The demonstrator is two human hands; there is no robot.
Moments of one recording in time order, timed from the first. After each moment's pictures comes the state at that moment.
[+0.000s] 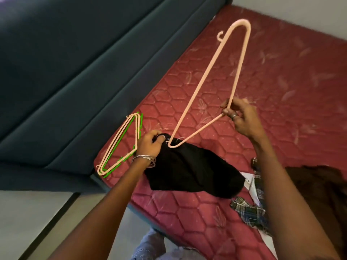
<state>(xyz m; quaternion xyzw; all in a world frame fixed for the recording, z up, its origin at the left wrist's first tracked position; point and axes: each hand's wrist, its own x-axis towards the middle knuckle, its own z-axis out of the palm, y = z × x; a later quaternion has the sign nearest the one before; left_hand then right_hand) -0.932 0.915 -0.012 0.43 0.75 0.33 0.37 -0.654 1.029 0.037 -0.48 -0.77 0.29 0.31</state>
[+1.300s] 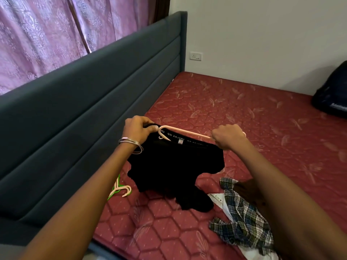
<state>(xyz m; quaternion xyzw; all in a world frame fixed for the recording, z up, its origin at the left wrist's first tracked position) -0.864 0.941 0.177 0.64 0.67 0.33 0.19 -0.580 0.955 0.178 -0.57 -0.79 -0.10 -0.20</state>
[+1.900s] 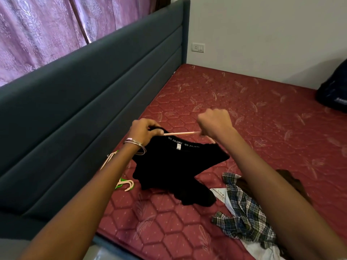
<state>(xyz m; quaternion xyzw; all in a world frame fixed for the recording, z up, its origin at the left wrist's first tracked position) -0.875 0.948 0.151 0.67 0.65 0.26 0.23 -0.645 0.958 0.206 -0.57 -0.81 -0.11 -0.11</state>
